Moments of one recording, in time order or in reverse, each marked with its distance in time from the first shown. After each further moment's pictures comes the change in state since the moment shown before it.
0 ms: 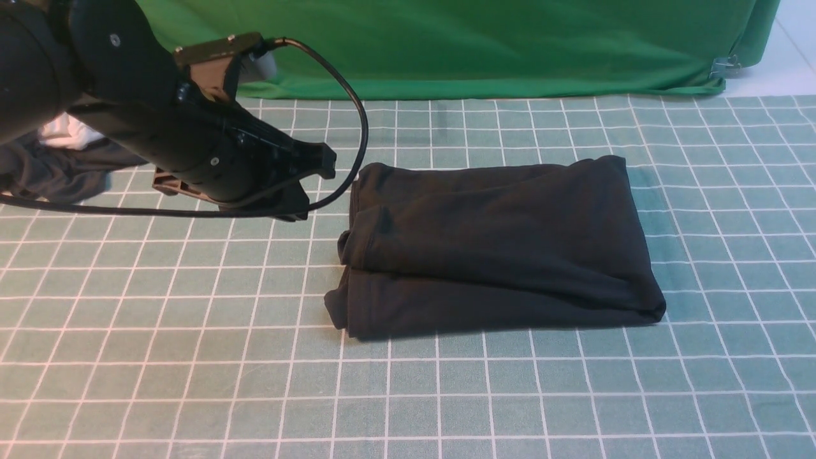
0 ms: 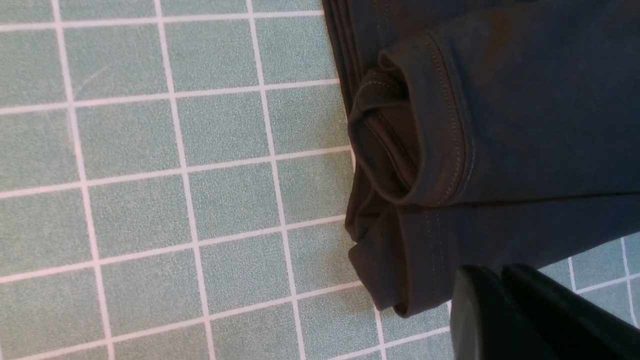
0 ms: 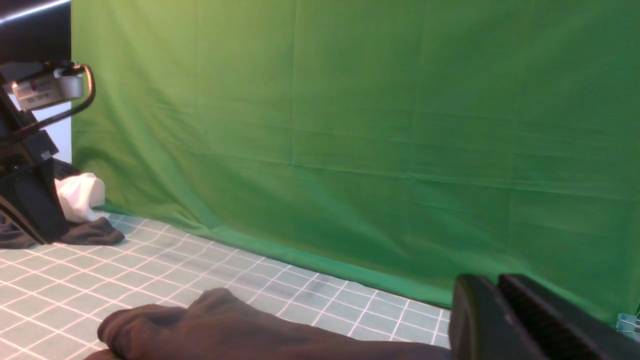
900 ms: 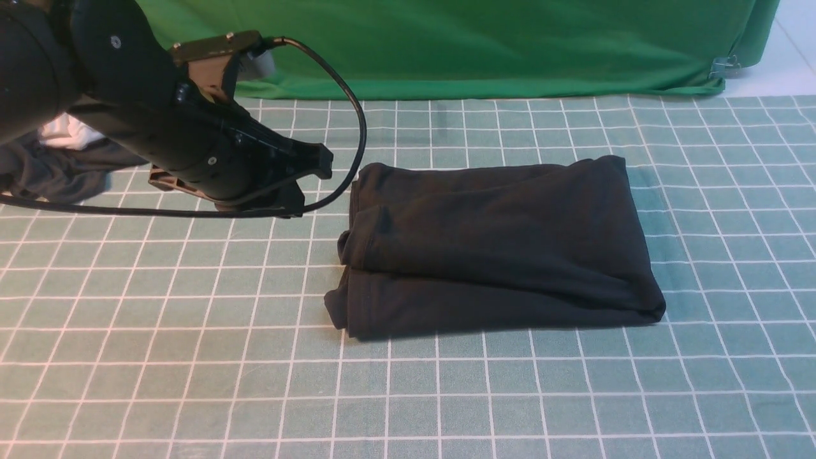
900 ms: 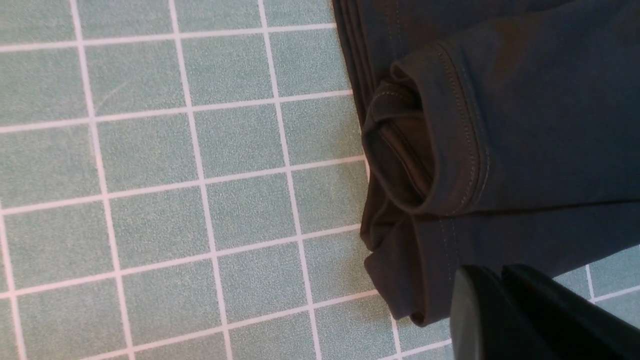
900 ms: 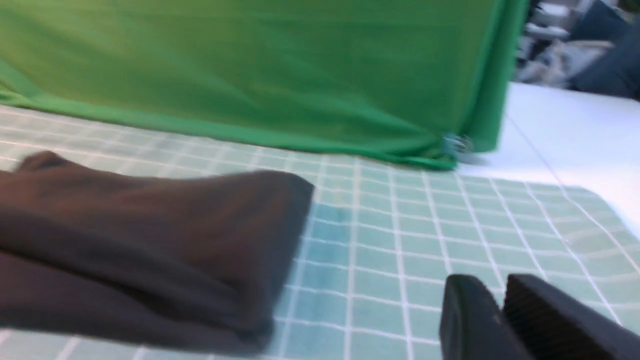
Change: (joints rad) right arm -0.275 -0.372 0.106 0.000 0.485 0.001; left arm 0.000 0.000 0.000 0.033 -0.012 0.001
